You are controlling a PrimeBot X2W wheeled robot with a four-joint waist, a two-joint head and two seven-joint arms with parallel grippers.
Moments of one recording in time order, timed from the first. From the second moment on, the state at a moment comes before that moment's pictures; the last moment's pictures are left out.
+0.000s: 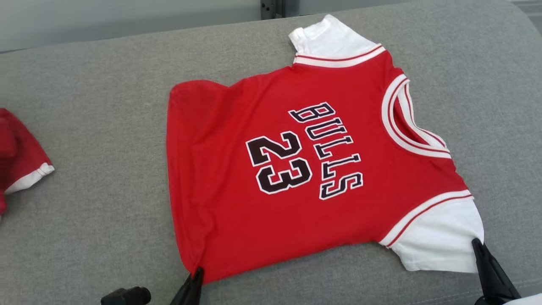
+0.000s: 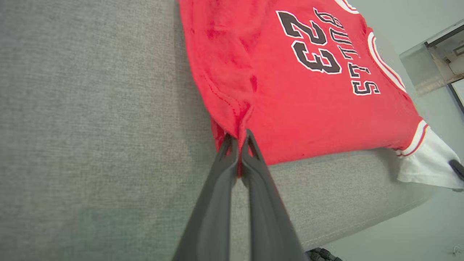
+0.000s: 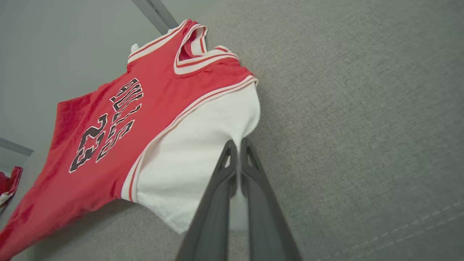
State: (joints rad) left arm 0.19 0.41 -0.55 -0.22 -0.86 0.26 -0.04; right arm 0.28 -0.30 0.02 -0.01 0.81 0.13 -0.17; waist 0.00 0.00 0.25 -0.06
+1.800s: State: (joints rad) left arm -0.20 0.52 -0.46 -0.16 -0.92 0.23 0.21; right arm -0.22 -0.50 0.11 0.09 0.58 0.13 0.10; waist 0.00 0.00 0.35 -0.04
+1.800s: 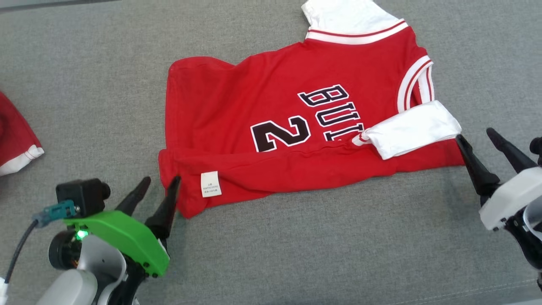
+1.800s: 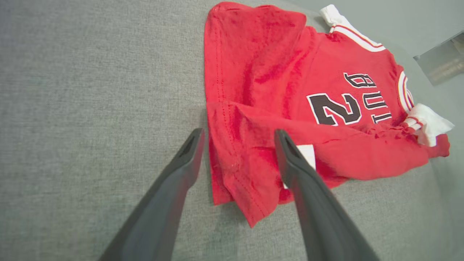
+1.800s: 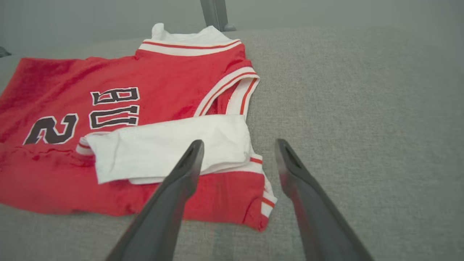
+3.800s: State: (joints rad) left arm 0.00 0.70 -0.41 -0.52 -0.99 0.21 0.27; right arm 0.10 -0.79 -0.10 -0.25 0.88 0.13 0.50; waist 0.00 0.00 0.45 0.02
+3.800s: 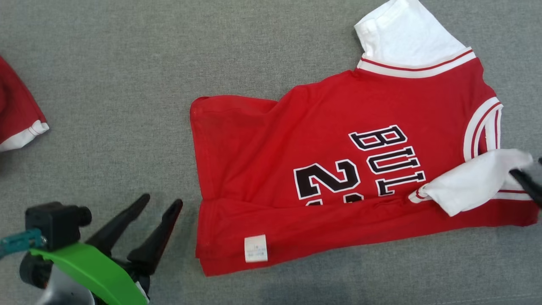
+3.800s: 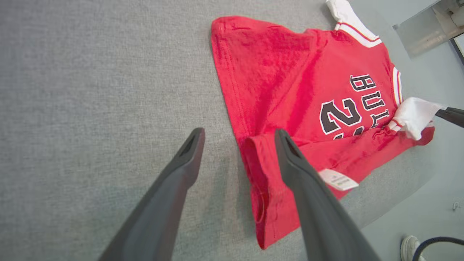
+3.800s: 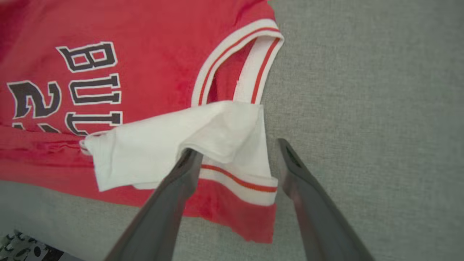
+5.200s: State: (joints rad) left arm -0.79 0.48 -0.65 -0.11 -0.96 -0.05 0.61; right arm -0.98 -0.69 0.33 0.25 0.61 0.13 0.57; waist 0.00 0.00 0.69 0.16
